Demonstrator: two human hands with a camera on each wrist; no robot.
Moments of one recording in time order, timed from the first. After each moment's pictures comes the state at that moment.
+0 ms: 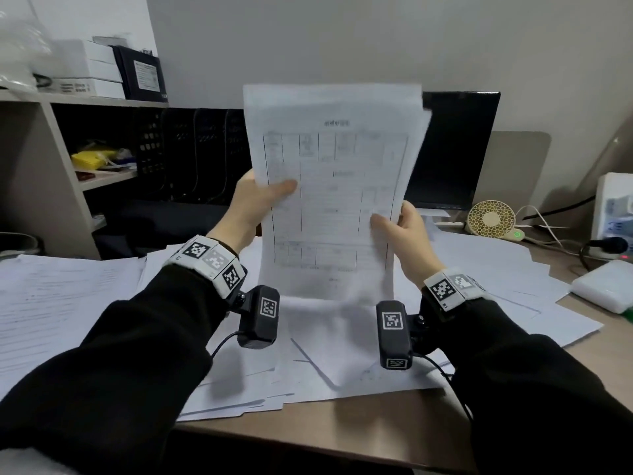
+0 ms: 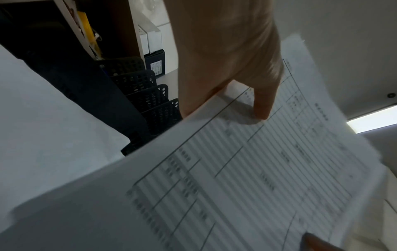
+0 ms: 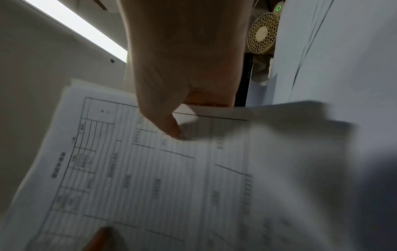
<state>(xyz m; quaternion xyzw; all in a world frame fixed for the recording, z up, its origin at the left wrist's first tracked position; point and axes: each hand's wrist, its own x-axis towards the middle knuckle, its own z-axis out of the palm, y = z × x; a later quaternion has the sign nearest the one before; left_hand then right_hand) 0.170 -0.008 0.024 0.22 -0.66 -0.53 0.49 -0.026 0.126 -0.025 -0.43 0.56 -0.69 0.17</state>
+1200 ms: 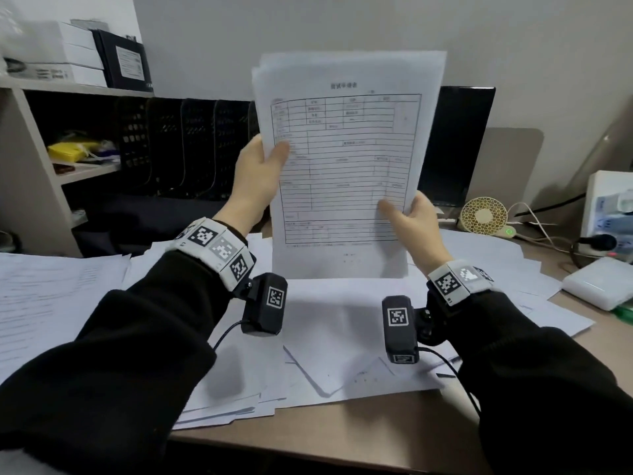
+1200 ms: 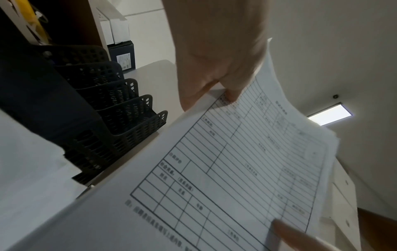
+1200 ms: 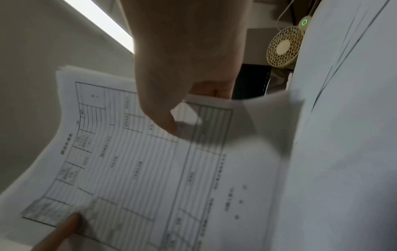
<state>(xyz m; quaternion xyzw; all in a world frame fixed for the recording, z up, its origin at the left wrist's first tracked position) 0.147 0.000 0.049 0.21 -0.69 -0.42 0.55 -0.041 0.130 -0.014 -0.42 0.62 -0.66 0.04</state>
